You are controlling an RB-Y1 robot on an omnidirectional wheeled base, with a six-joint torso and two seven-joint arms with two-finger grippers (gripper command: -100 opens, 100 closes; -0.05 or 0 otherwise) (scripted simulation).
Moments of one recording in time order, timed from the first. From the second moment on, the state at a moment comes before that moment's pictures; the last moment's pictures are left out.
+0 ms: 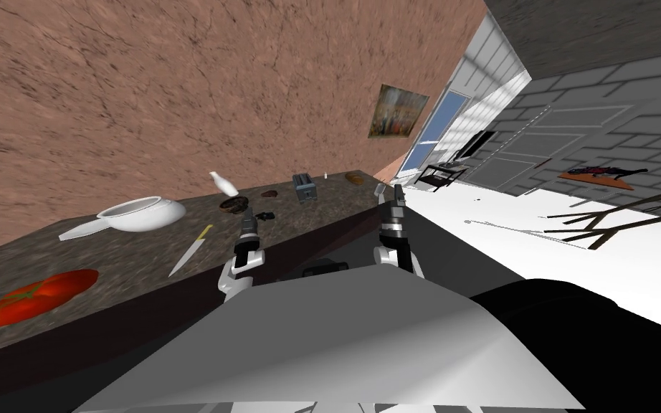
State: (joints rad) left arm 0.08 0.12 0.33 -1.51 -0.14 -0.34 -0.09; right arm 0.52 0.04 -0.05 -2.31 0.07 -0.37 -0.11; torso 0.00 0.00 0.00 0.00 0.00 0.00
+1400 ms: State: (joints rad) left arm 0.00 0.06 0.44 -1.29 -0.12 -0.25 -0.14; right arm 0.52 0.04 -0.05 -2.31 0.07 -0.37 -0.11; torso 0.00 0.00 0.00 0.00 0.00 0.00
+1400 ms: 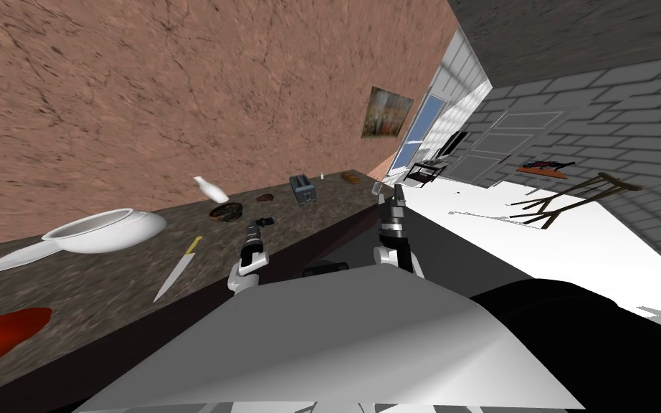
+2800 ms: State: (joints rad) left arm -0.14 0.19 0.47 -1.21 -0.09 -0.04 -0.04; right arm 0.52 0.04 -0.05 -2.31 0.07 -0.37 -0.11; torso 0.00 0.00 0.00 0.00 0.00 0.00
